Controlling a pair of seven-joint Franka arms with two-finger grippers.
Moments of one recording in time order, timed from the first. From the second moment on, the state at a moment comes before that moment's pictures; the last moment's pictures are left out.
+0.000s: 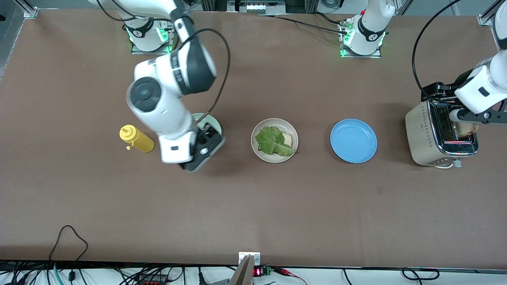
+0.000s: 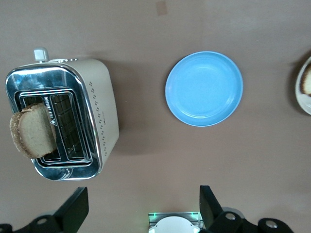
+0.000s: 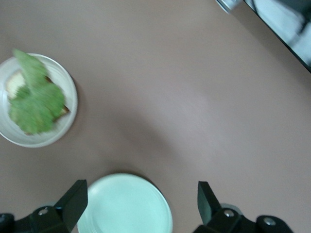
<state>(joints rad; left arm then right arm) -0.07 0.11 0.08 -1.60 0.05 1.45 0.06 0.93 0.69 -0.73 -1.23 0.54 1.84 -0.59</state>
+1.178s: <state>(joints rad) 0.29 0.21 0.09 -1.73 0.06 1.73 0.47 0.19 0.48 -0.07 -1.13 0.08 1.54 -0.05</state>
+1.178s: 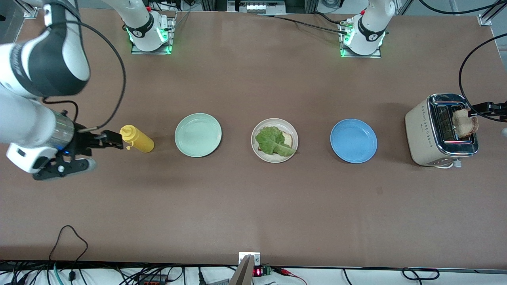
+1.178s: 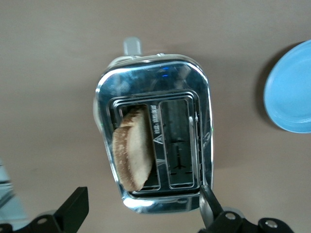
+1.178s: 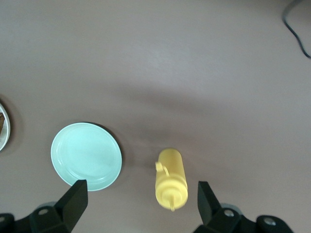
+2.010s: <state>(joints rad) 0.39 0.33 0.09 -1.75 -0.07 1.83 0.62 0.06 0.10 0.06 -1.49 0.00 1.56 0.19</state>
